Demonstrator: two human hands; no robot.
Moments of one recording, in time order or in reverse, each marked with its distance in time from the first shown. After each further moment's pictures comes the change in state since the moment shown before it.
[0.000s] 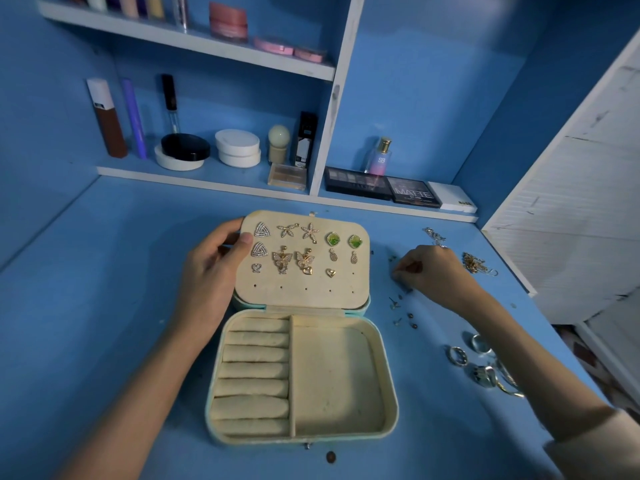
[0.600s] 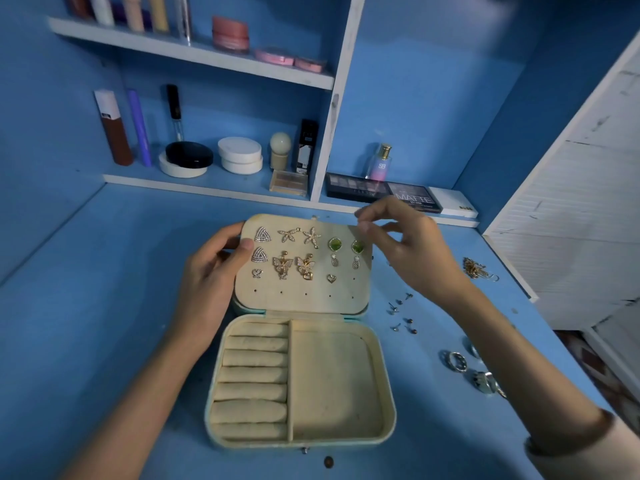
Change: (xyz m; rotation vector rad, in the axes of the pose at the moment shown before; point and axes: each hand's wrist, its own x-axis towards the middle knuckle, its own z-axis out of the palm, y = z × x) left_hand -0.001 0.001 -0.005 0.004 -0.022 0.008; right_hand -0.011 -0.075 -0.021 0.487 0.188 -0.275
